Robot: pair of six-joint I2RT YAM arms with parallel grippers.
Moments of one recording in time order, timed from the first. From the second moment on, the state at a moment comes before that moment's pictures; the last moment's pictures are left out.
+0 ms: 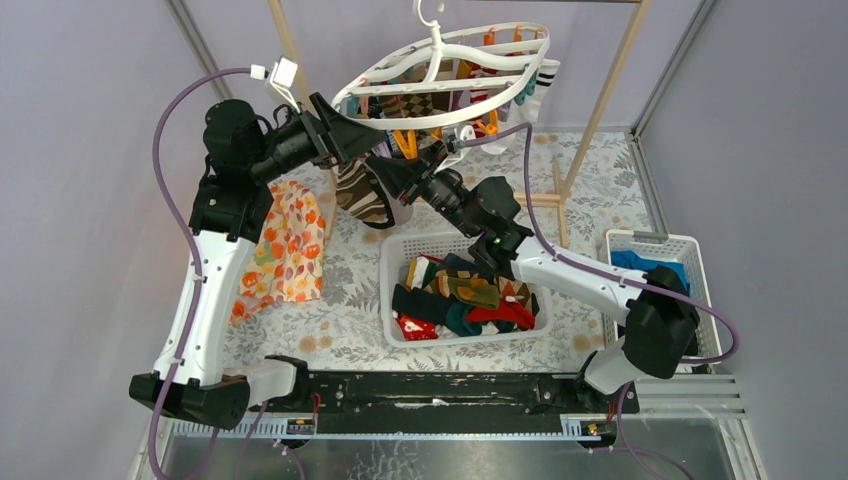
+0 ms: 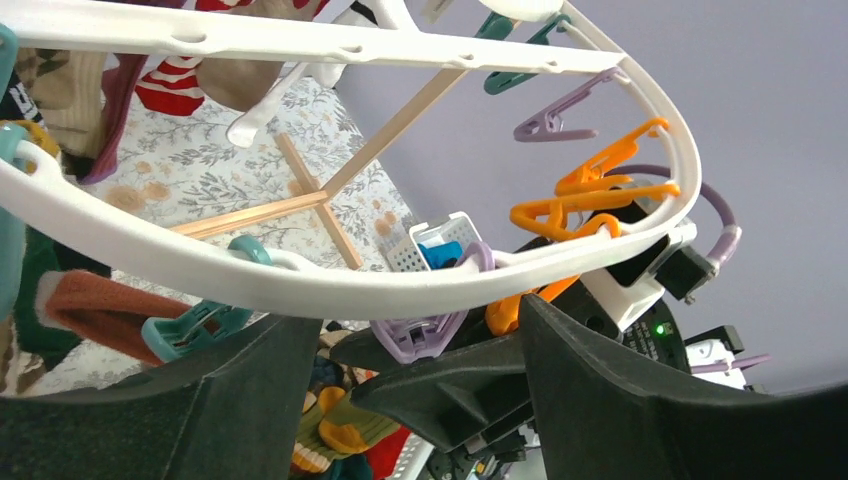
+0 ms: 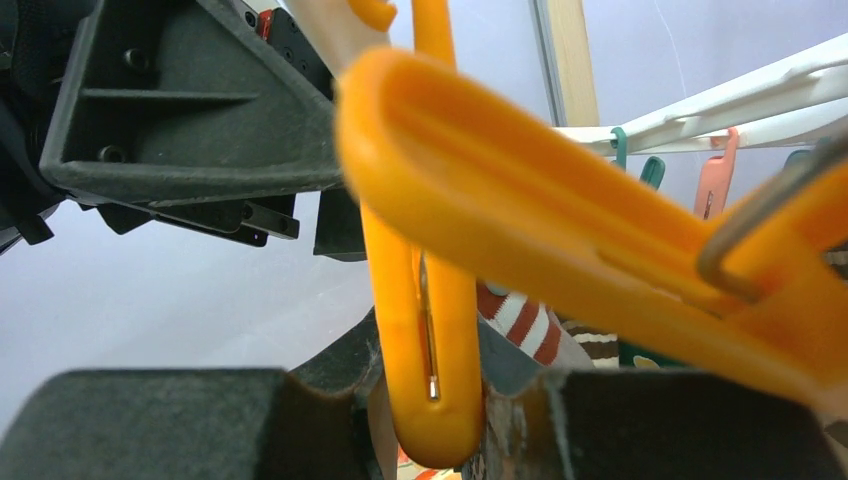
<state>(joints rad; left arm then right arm) -0.16 1.21 1.55 -0.36 0.71 -0.71 0.90 1.54 1.20 0.78 -0.06 0.35</state>
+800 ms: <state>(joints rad) -0.17 1.24 1.54 -0.33 0.70 -0.75 0.93 1.57 1.24 0.74 0.01 0.29</state>
